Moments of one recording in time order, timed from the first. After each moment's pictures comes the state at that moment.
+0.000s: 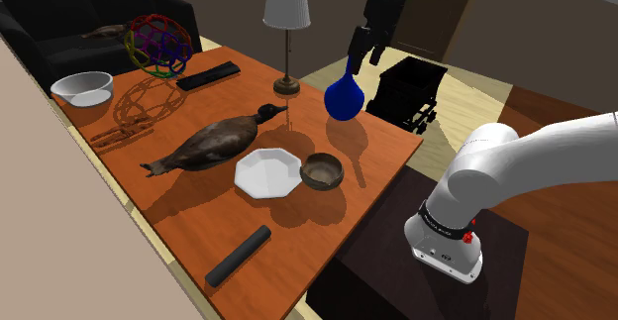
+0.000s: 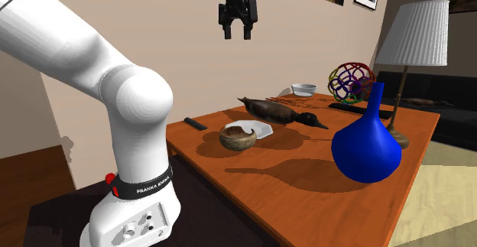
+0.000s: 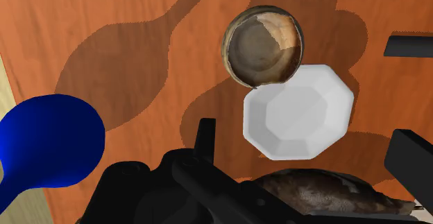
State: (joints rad) arm 0.00 -0.79 0.04 -2.34 0.07 1.64 0.04
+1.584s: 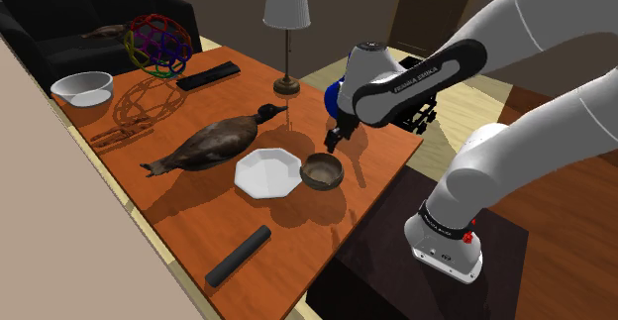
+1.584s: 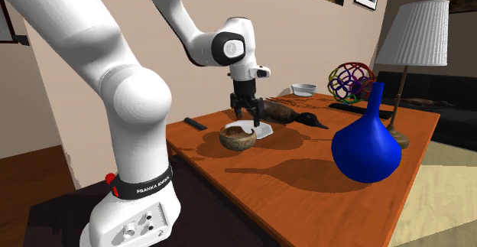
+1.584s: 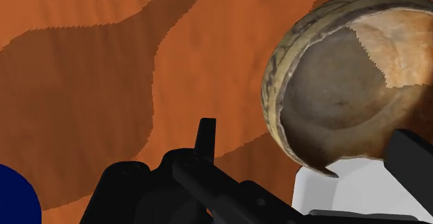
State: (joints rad) arm -0.04 -0.47 0.10 -2.89 0.04 2.54 0.04
